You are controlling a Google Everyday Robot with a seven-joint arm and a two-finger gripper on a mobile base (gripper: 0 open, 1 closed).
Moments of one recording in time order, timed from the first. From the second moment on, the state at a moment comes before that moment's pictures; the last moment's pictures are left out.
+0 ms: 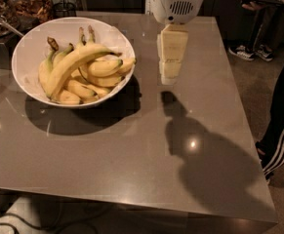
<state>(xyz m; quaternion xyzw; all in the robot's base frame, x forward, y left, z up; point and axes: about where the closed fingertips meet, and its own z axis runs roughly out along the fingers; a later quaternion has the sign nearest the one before) 0.543 -0.051 0.994 -0.72 0.67 -0.08 0.15</state>
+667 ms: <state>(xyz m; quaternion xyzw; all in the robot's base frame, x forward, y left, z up) 0.554 -0.038 1.002 -0.73 0.65 -0.10 0.16</state>
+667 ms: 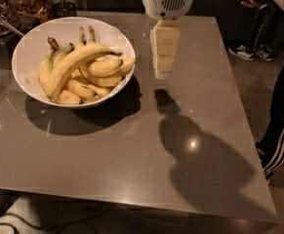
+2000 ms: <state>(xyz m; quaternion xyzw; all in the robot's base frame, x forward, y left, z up) 0.589 0.029 1.004 -0.78 0.60 -0.14 0.15</state>
